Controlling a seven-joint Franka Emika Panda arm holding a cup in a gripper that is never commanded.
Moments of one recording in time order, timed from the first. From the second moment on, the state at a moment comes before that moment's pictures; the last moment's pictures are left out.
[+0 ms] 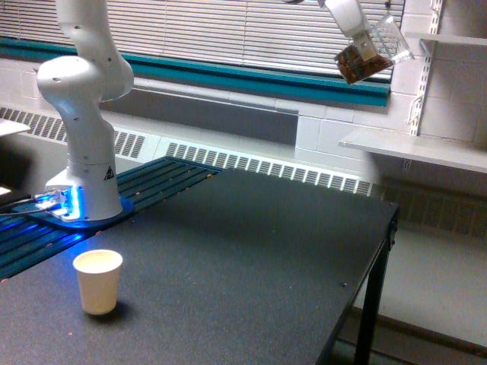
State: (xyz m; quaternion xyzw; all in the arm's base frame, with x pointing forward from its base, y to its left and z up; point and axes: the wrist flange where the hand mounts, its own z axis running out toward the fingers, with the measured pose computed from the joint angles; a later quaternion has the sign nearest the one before) arm 0.577 0.044 0.545 -0.91 0.30 -0.27 0.12
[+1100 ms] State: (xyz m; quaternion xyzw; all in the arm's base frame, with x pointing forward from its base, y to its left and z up) arm 0.555 -0.045 0.517 -0.90 0.31 -0.29 0.10
